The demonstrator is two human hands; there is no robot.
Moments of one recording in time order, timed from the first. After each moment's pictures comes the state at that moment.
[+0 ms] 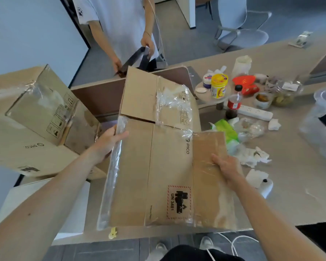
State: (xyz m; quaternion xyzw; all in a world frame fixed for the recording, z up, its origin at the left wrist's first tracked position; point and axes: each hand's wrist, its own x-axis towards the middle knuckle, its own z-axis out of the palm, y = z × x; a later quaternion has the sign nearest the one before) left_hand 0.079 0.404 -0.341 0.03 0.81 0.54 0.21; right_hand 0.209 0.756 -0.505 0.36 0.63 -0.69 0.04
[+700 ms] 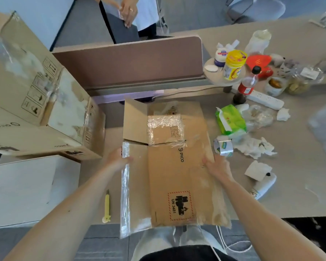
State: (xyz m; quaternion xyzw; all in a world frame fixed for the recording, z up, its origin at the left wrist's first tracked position) left_hand 0.088 0.361 -0.528 -0.15 0.90 0.31 0.26; right_hand 0.196 0.711 -0.534 0.34 0.81 -0.45 0.14
